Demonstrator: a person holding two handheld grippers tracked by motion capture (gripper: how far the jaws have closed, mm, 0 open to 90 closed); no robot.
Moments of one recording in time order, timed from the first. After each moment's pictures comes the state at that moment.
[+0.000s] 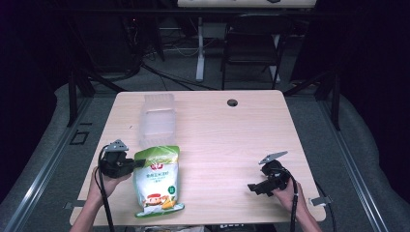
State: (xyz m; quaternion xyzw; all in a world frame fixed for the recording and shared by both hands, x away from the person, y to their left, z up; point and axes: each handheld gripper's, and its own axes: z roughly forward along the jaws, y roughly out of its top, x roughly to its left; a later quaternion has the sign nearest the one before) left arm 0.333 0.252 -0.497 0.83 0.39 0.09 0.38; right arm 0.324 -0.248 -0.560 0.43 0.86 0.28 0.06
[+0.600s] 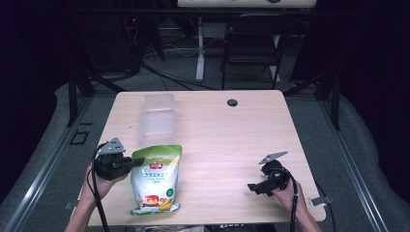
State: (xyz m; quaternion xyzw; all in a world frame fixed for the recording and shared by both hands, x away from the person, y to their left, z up) left arm 0.312 0.246 -0.461 0.85 0.33 0.12 0.40; right arm 0.324 -0.248 -0.558 0.43 0.86 0.27 0.06
